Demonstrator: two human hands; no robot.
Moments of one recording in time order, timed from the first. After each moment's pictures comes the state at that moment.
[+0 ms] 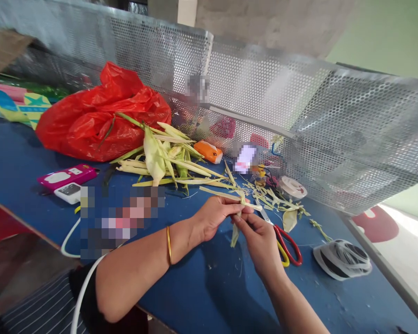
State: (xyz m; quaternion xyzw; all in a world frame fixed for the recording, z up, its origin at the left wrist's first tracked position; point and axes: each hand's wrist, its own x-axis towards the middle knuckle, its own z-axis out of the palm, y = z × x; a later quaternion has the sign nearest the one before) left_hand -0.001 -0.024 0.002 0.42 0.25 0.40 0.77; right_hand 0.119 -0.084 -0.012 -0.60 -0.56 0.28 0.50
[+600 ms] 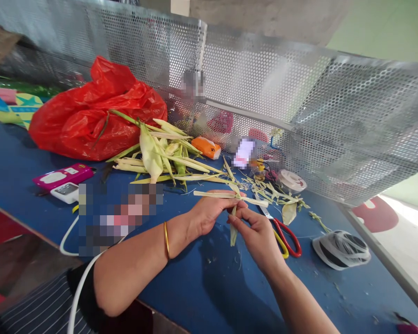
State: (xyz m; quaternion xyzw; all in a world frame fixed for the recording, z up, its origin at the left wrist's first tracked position) left_hand -0.004 -0.022 0.007 0.46 0.28 0.39 0.75; right_hand 0.120 -0.088 0.000 -0.57 -0.63 0.29 0.44
